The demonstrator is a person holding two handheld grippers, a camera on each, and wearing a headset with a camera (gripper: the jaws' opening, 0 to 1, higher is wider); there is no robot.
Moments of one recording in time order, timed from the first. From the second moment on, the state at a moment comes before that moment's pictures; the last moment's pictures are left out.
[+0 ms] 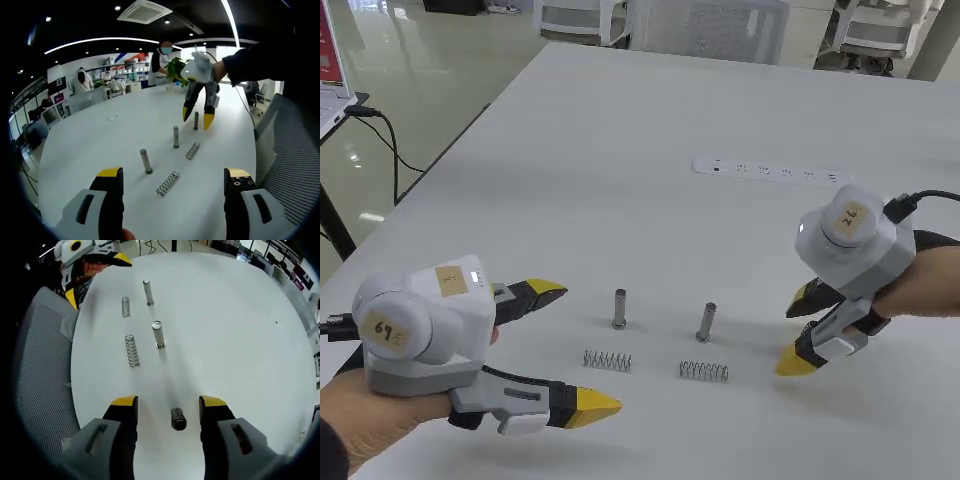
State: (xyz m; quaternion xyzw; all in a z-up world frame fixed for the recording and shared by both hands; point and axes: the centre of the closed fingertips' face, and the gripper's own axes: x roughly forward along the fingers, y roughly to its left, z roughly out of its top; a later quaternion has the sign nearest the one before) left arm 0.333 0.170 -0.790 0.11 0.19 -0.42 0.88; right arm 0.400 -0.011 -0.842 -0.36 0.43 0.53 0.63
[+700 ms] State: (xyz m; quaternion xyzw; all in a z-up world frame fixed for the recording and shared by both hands) left arm 0.334 0.169 -0.789 0.11 0.19 -0.42 0.88; right arm 0.383 0.021 -0.835 -0.36 0.42 0.56 0.62
